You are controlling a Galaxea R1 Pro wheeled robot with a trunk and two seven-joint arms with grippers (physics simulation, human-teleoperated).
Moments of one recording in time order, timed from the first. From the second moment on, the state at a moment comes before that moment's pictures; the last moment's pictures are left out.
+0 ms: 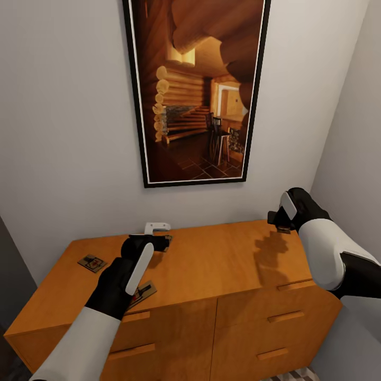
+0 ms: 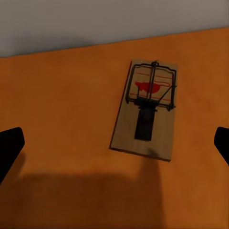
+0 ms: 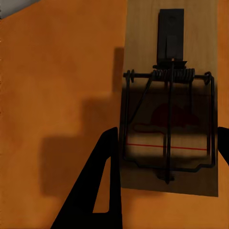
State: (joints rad) left arm -0.72 -0.13 -0.24 -1.25 0.30 0.93 0.45; right arm -1.32 -0.10 -0.30 -0.40 0.04 1.02 -0.24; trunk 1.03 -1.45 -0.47
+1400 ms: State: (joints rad) left arm -0.72 -0.15 -0.24 -1.27 0.30 0.97 0.47; right arm -1.32 -0.10 -0.30 -0.40 0.04 1.02 -0.24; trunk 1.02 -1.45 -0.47
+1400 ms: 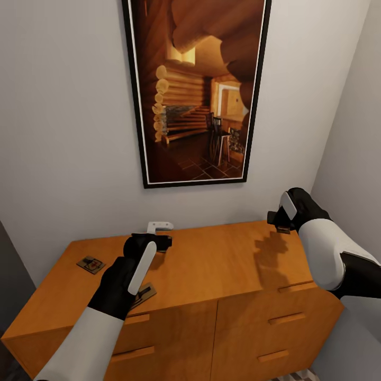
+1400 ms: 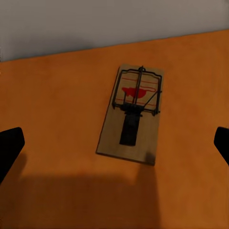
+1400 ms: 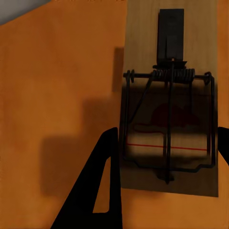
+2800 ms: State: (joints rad) left arm -0.72 -0.15 -0.24 -1.27 0.30 0.96 0.47; right arm -1.32 -0.11 -0.30 -0.40 0.04 1.02 -0.24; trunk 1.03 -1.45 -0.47
